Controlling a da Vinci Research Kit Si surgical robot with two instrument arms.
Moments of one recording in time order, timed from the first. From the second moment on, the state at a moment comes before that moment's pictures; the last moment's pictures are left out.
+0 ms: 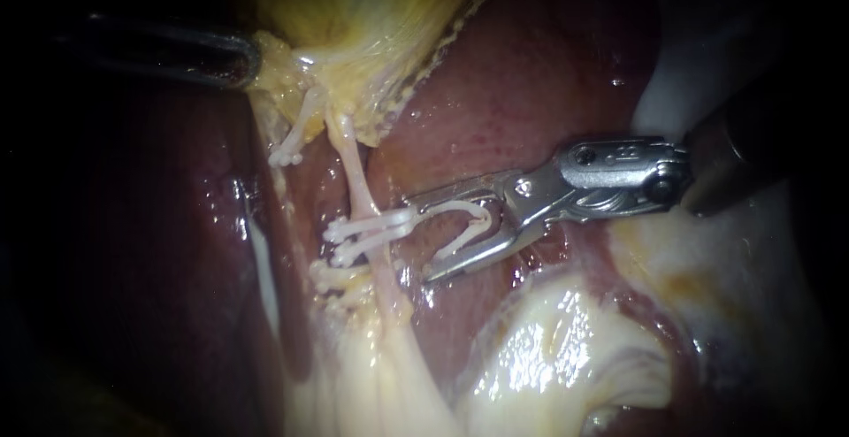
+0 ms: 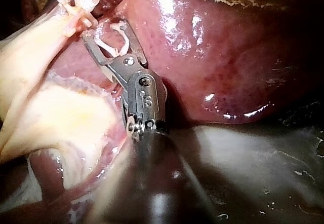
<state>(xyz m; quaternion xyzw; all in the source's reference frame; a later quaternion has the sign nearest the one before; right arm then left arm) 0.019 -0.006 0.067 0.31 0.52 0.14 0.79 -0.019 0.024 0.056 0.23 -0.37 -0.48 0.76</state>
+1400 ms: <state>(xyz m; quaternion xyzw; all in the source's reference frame) 0.021 -0.002 0.056 0.41 0.46 0.28 0.74 -0.020 0.024 0.057 0.23 -0.37 -0.48 0.76</state>
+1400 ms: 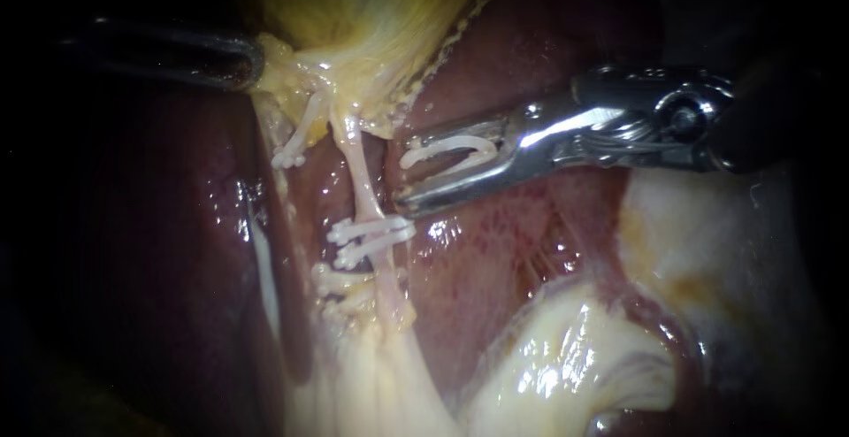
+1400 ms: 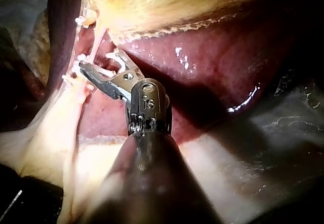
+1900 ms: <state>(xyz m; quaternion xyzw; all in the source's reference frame) 0.025 -0.002 0.059 0.41 0.49 0.30 0.70 -0.020 0.024 0.057 0.23 -0.37 -0.48 0.76</state>
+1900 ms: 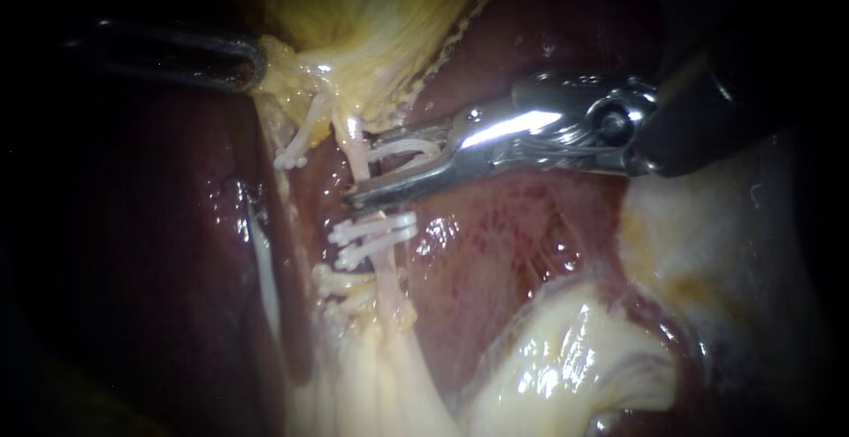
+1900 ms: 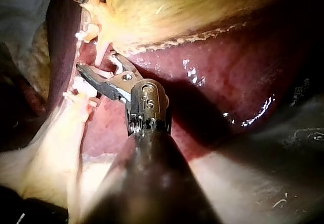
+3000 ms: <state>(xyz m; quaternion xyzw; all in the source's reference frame) 0.026 -0.003 0.058 0.51 0.58 0.30 0.56 -0.020 0.024 0.058 0.22 -0.37 -0.48 0.76</state>
